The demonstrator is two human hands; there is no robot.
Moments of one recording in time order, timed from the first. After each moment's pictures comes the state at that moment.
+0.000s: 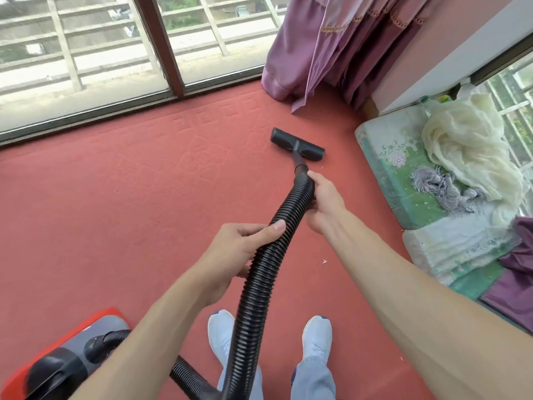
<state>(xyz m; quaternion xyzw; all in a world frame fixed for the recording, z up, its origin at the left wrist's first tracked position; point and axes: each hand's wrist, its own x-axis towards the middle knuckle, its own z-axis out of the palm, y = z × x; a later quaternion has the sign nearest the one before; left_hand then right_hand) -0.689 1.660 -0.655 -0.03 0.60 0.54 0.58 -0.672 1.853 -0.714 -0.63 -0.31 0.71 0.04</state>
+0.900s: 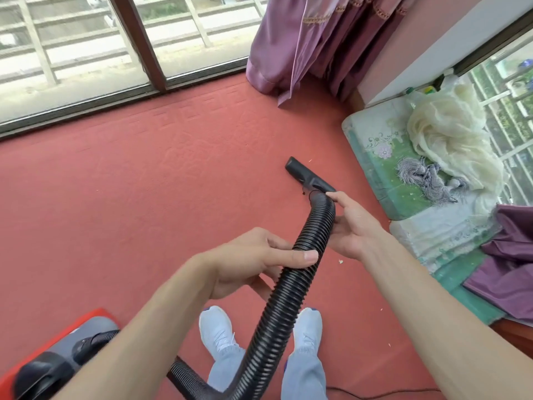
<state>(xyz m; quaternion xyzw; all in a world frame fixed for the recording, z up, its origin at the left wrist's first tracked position) -0.686 1.694 -0.643 0.13 0.49 0.43 0.75 -0.597 1.895 -0.698 -0.65 -0.24 0.72 -0.04</state>
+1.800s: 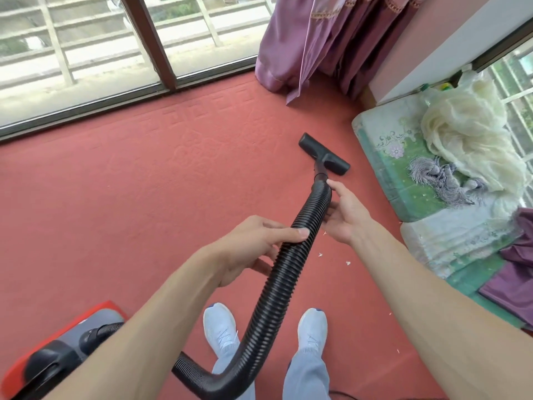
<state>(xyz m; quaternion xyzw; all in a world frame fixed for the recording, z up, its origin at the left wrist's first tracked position) -0.680 1.707 -0.658 0.04 0.56 0.46 0.68 -0.610 1.905 -0.726 -0.62 -0.26 0.73 -0.02</state>
